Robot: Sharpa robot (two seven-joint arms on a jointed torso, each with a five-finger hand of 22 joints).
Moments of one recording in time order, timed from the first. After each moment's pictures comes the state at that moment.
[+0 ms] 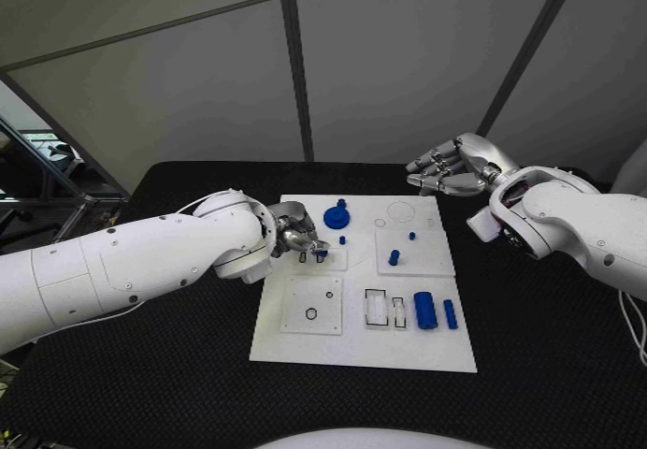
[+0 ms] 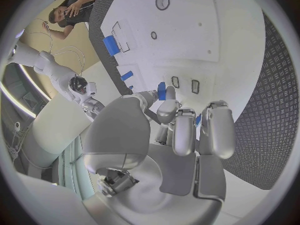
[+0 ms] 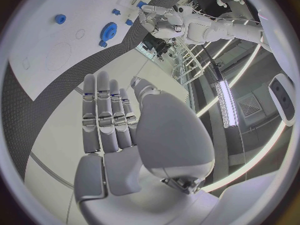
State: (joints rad) left arm 1.21 -0.76 0.01 1.55 -1.03 -0.08 -0.53; left_hand 1.24 -0.14 0.56 0.21 0.18 0.86 0.06 0.62 0.65 1.32 -0.02 1.17 1.06 1.47 -0.08 1.44 1.31 0.06 1.47 0.03 1.36 1.25; right arm 1.26 -0.81 0.04 1.40 -0.85 -0.32 0.11; right_hand 1.44 -0.14 0.22 0.22 0.29 1.03 0.18 0.07 0.07 1.27 0.11 0.07 0.12 1.35 0.04 0.12 0.35 0.17 1.00 0.15 0.48 0.42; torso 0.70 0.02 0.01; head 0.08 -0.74
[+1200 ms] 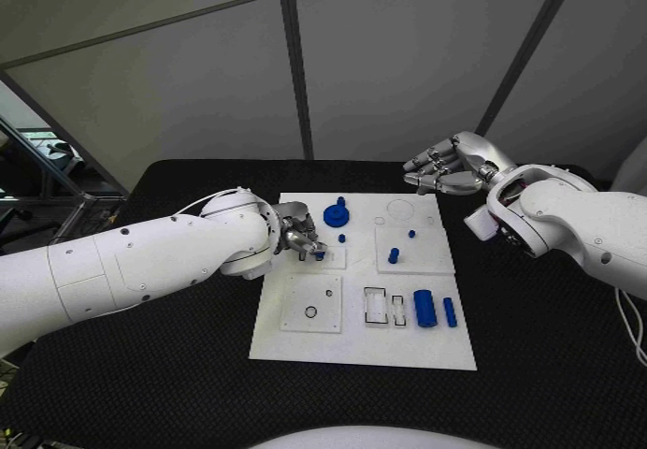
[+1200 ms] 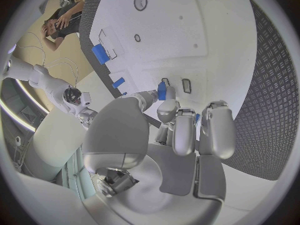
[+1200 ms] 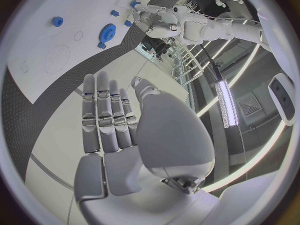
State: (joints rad) left arm 1.21 -0.73 0.01 1.50 -1.14 -0.03 -0.53; left_hand 1.22 -0.14 0.58 0.20 0.18 0.86 0.06 0.62 0.66 1.31 -0.02 1.16 1.05 1.47 -0.08 1.44 1.31 0.06 1.47 0.03 1.36 1.26; right arm 1.26 -0.80 0.04 1.40 -0.85 -0.32 0.11; right_hand 1.43 -0.14 0.22 0.23 0.29 1.03 0.18 0.07 0.07 1.26 0.11 0.07 0.12 1.35 0.04 0.11 0.35 0.17 1.00 0.15 0.47 0.41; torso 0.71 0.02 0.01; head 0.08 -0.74
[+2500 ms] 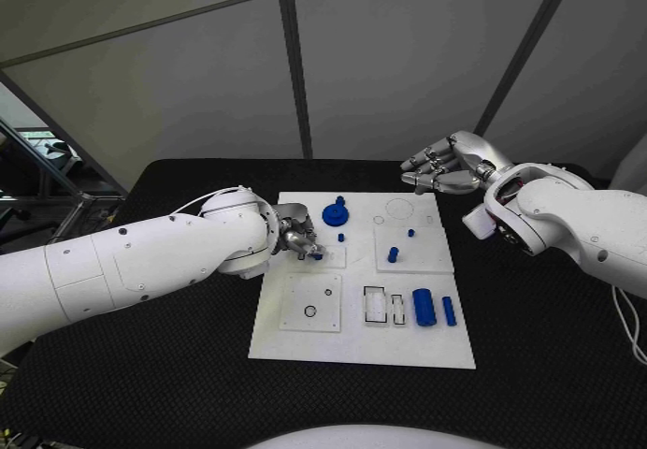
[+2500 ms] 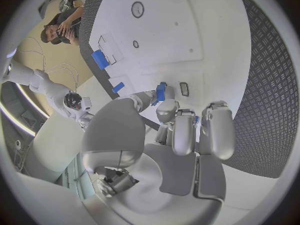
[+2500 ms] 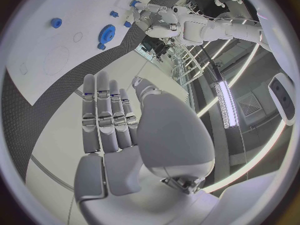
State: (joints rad) left arm 1.21 -0.73 0.01 1.50 -1.16 0.02 -0.54; left_hand 1.14 -0.16 0.63 0.13 0.20 0.87 0.04 0.66 0.69 1.32 -0.03 1.16 1.04 1.47 -0.09 1.44 1.31 0.06 1.47 0.03 1.37 1.29; right arm 1.26 -0.79 0.04 1.40 -0.85 -0.31 0.11; right_hand 1.42 -0.14 0.21 0.23 0.30 1.02 0.18 0.07 0.07 1.26 0.11 0.07 0.12 1.35 0.04 0.11 0.35 0.17 1.00 0.15 0.47 0.41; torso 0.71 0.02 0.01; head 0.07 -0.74
